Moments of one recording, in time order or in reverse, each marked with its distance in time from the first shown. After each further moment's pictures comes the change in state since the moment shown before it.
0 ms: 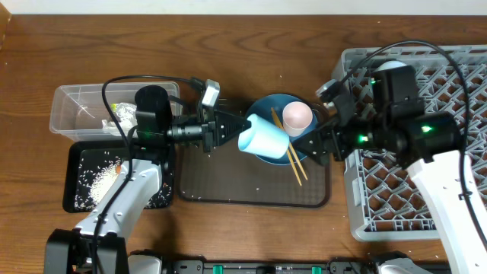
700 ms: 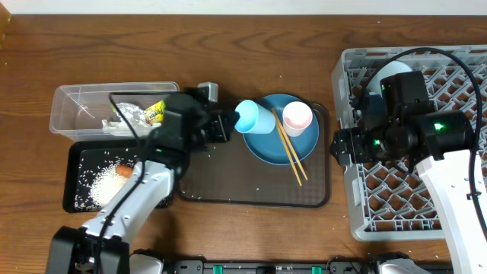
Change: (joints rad) left arm -0.108 0.000 0.001 -0.316 -0.769 -0.086; right arm -0.078 0.000 0.039 -0.245 0.458 0.201
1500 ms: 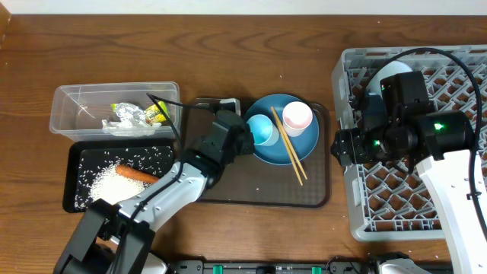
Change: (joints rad) left arm -0.289 0.121 0.000 -0.040 -0.551 -0.118; right arm 0.000 0.000 0.000 -0.009 0.009 -0.011
